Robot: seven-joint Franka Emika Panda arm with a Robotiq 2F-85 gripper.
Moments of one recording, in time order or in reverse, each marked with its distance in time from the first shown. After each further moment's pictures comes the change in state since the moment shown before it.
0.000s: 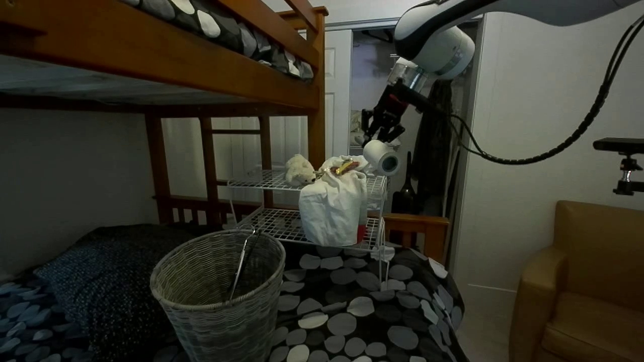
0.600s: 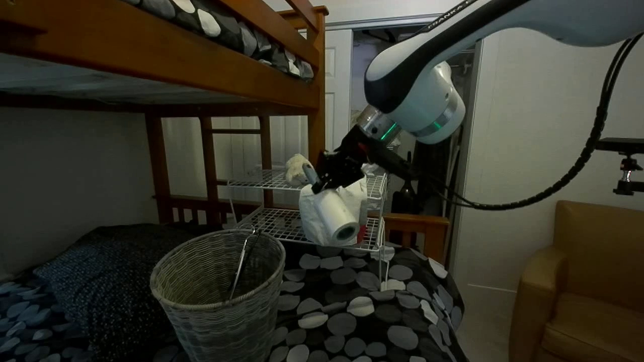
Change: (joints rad) arm 0.254 -0.141 0.154 -0.507 0.342 0.624 -0.331
